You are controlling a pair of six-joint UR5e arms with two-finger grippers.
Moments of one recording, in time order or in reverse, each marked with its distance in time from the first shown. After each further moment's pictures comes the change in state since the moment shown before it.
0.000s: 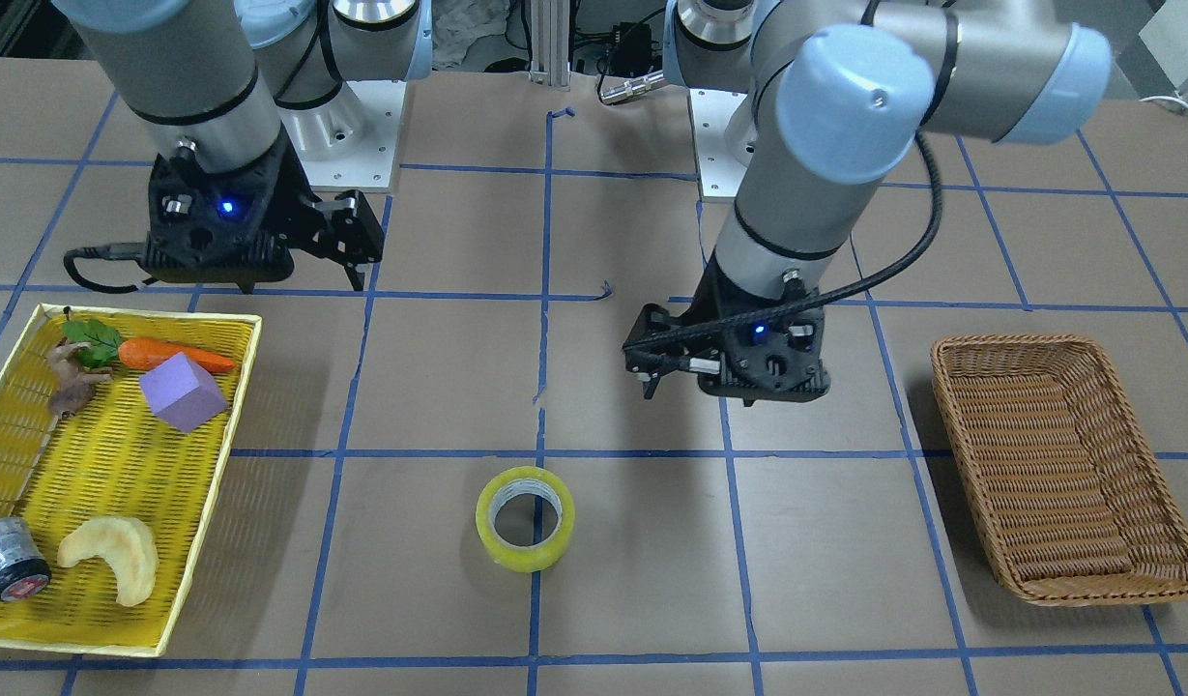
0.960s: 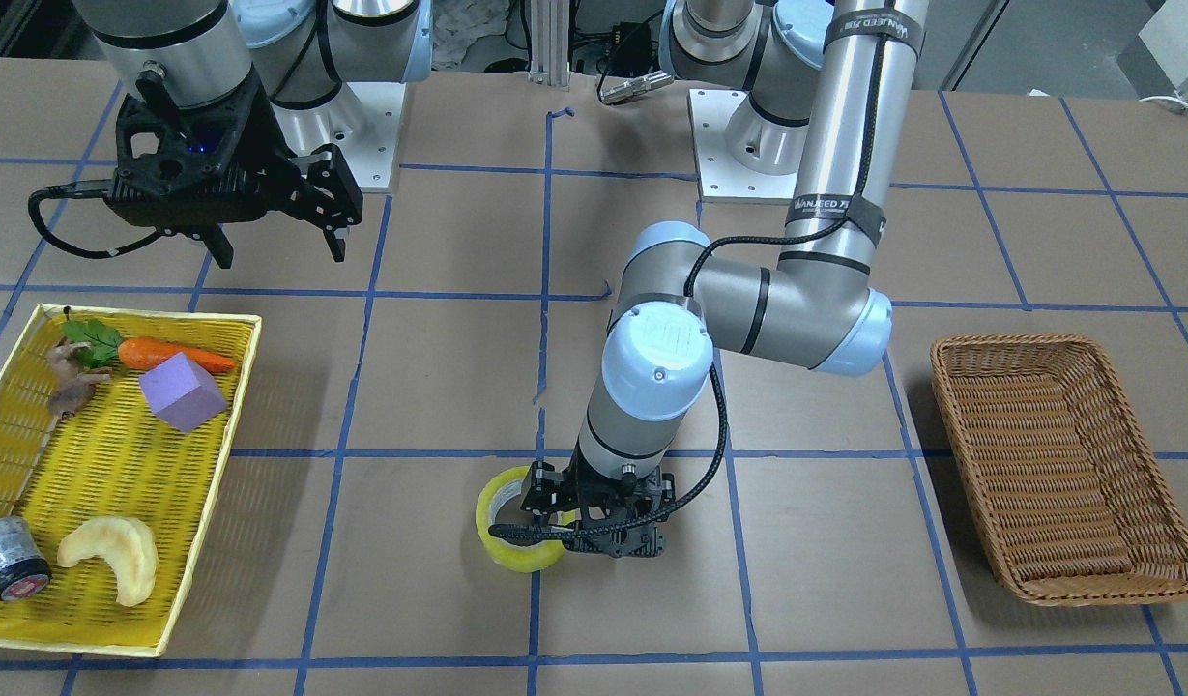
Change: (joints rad) left arm -0.080 -0.332 0.006 0.355 -0.012 -0.058; right arm -0.014 -0.060 0.048 -0.071 0.010 -0.042
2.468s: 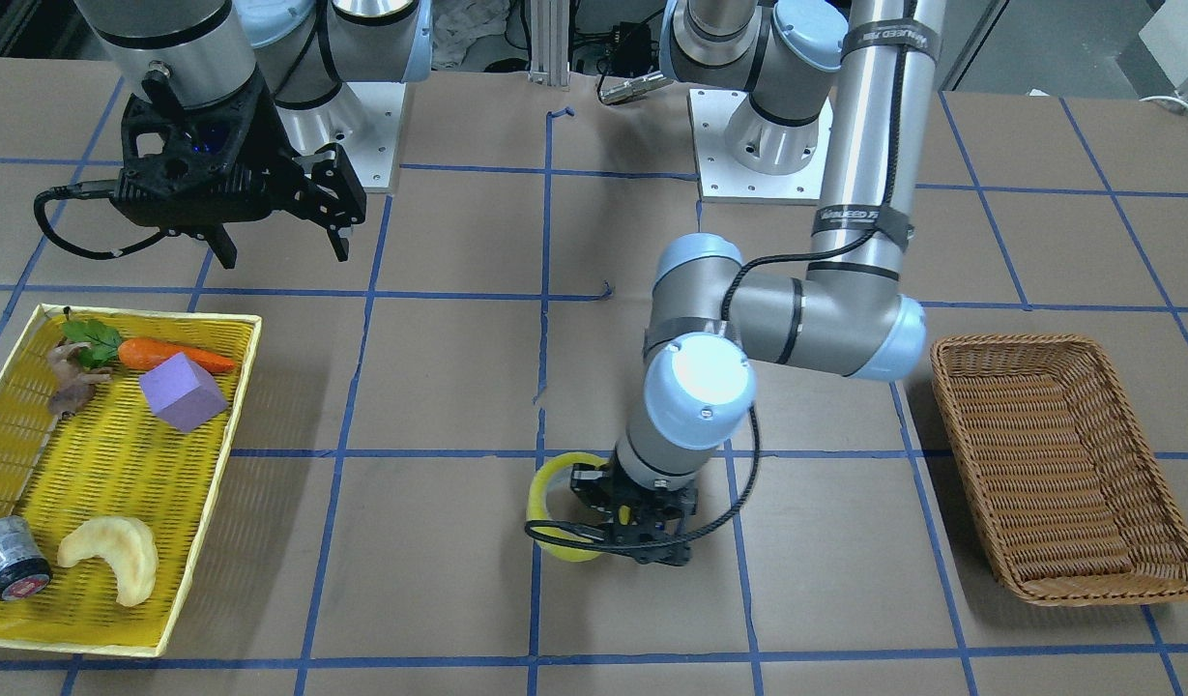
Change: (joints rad) left arm 0.079 0.032 -0.011 -0.136 -0.005 0.221; right arm 0.004 0.000 0.001 -0.001 0.001 -0.003
